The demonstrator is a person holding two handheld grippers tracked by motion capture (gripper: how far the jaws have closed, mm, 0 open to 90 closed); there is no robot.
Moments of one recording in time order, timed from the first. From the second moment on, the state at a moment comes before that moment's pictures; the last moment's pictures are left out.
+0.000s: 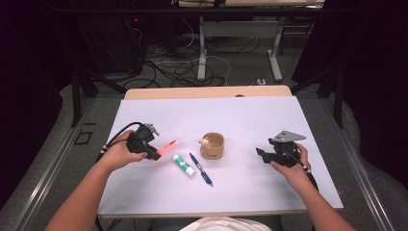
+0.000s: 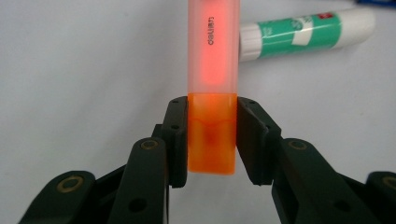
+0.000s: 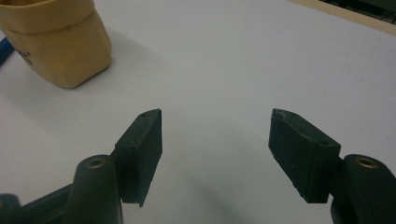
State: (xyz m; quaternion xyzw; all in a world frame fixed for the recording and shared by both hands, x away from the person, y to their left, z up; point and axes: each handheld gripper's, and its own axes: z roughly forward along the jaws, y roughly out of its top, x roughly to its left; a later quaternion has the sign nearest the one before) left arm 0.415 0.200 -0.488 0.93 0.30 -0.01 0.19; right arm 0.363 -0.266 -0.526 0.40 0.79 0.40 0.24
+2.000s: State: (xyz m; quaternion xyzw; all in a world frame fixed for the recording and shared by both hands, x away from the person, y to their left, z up) left arm 0.373 0.082 -0.452 0.92 0.28 -0.14 0.24; right arm 0.301 -0.164 -0.487 0.03 0.88 0.33 0.32
